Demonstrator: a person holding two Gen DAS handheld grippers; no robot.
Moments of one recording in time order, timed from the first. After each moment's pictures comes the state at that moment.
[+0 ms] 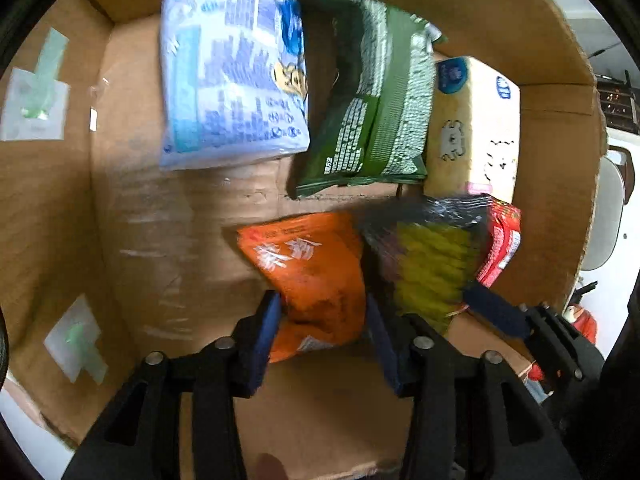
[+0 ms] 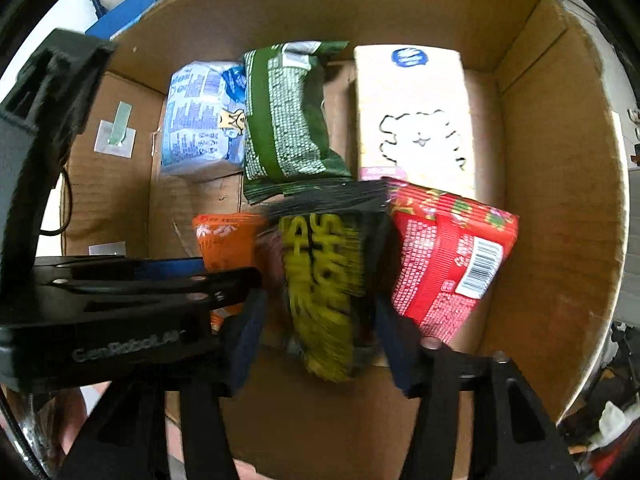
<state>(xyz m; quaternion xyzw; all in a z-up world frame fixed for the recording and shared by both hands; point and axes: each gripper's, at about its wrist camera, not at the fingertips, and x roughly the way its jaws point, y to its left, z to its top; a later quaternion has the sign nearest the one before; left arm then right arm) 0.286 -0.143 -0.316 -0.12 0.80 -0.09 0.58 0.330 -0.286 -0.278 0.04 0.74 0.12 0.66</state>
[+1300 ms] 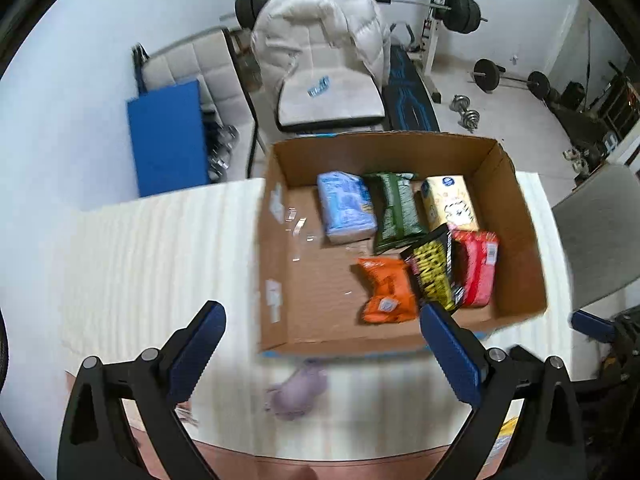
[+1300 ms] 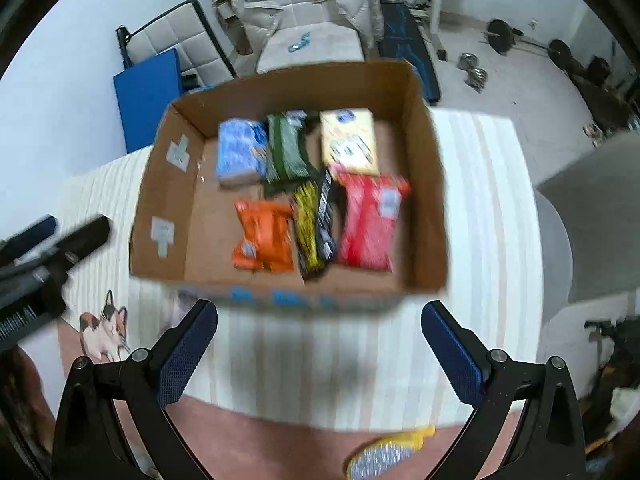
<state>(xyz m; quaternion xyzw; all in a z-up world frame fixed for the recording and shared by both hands) 0.170 -0.126 -0.116 0.05 0.56 0.03 0.83 0.205 -0.327 -0.141 0.05 0.64 0.07 0.77</state>
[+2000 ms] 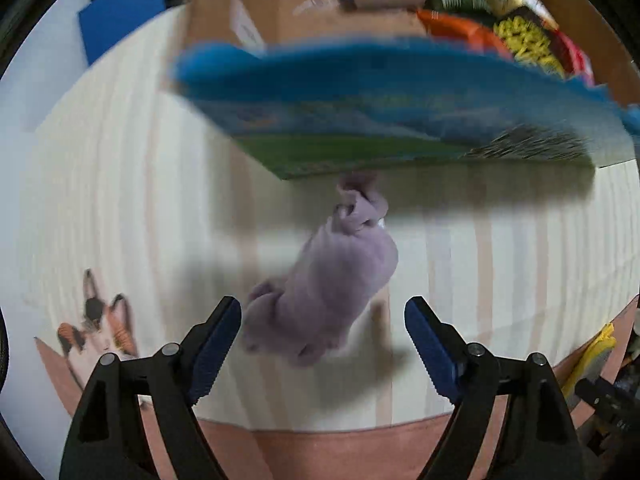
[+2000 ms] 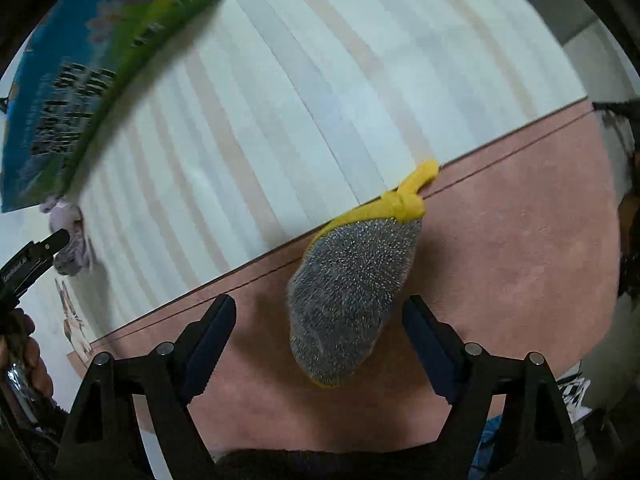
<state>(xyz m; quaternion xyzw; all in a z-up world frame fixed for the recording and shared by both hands) 0.126 -0.089 -0.322 0.05 0.71 0.00 0.70 0.008 -0.411 -0.322 0.23 0.75 -0.07 0.62</state>
